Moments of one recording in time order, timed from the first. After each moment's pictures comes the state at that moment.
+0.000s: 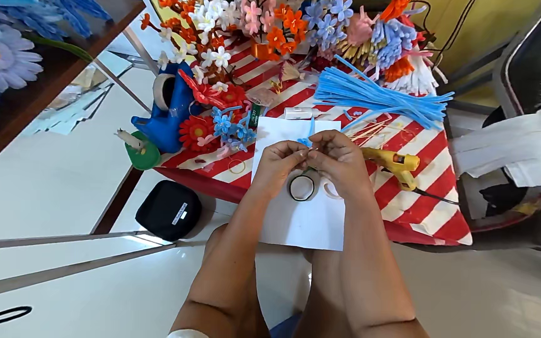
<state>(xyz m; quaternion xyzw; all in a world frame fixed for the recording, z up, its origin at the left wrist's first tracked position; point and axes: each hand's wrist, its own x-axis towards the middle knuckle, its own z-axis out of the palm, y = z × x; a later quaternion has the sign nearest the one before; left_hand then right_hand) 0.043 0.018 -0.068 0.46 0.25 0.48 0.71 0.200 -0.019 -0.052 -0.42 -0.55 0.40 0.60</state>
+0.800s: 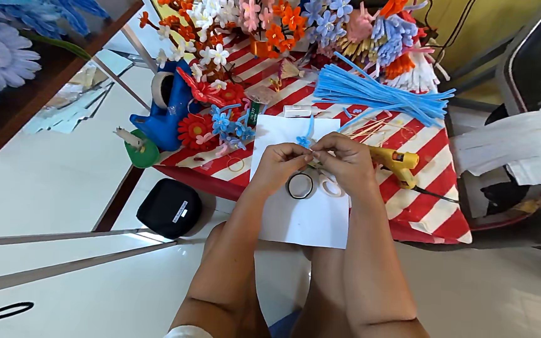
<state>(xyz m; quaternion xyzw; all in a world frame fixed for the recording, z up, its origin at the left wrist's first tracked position) 0.040 0.019 -0.070 0.60 0.27 0.44 0.61 0.214 -0.022 -0.050 -0.44 -0.63 0.30 0.57</state>
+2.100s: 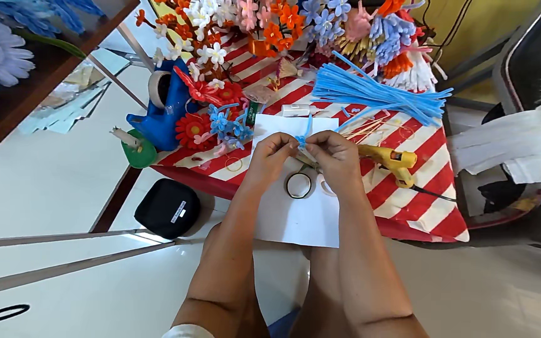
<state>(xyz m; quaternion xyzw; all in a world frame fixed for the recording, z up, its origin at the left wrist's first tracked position) 0.033 0.028 -0.071 0.61 0.29 0.46 0.57 0.196 -0.016 -0.058 -0.47 -0.58 0.29 0.59</state>
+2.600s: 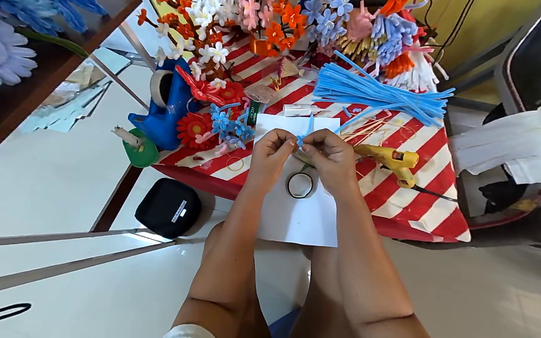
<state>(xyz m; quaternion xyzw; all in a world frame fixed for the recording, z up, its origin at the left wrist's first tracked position) 0.038 0.025 -0.071 0.59 0.28 0.53 0.54 0.187 -0.015 -0.061 -0.46 -0.59 0.29 0.60</state>
